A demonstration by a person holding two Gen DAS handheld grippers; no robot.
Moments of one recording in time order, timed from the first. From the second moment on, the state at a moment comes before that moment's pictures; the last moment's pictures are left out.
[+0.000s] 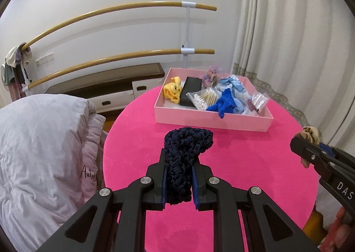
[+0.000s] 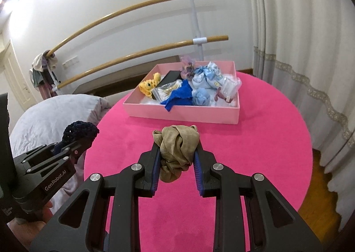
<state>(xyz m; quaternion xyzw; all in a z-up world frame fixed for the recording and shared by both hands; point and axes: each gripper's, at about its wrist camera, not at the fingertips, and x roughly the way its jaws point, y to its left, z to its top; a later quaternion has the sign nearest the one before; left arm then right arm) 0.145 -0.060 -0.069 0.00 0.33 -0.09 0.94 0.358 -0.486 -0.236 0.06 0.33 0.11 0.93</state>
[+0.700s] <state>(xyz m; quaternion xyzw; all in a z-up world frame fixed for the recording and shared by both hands) 0.164 -0.062 -0.050 -0.01 0.32 -0.09 0.94 0.374 -0.482 -0.212 0.05 0.32 0.14 0.94</state>
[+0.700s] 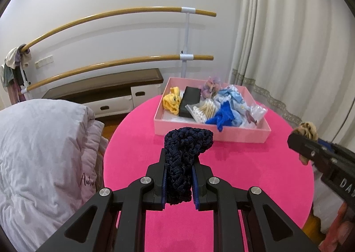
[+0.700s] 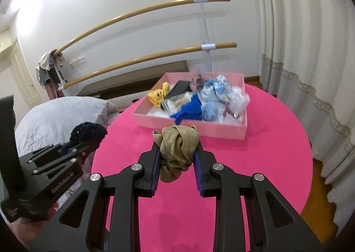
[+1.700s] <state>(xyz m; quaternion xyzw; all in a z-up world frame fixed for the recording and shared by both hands) 0.430 -0.102 -0.042 -0.01 0.36 -0.10 0.93 0.612 -0.471 -0.201 0.03 0.39 0.16 0.90</state>
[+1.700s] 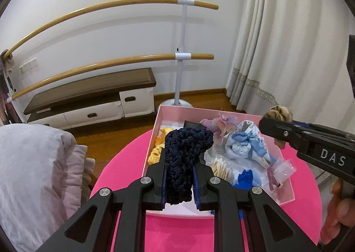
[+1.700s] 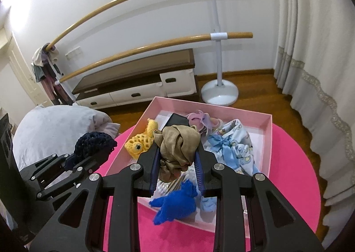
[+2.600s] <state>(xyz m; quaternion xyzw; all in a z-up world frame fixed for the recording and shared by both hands) 0.442 -0.115 -0.070 0.01 0.35 -0.06 0.93 0.627 -0.501 -0.222 0.10 0.40 0.12 0.90</state>
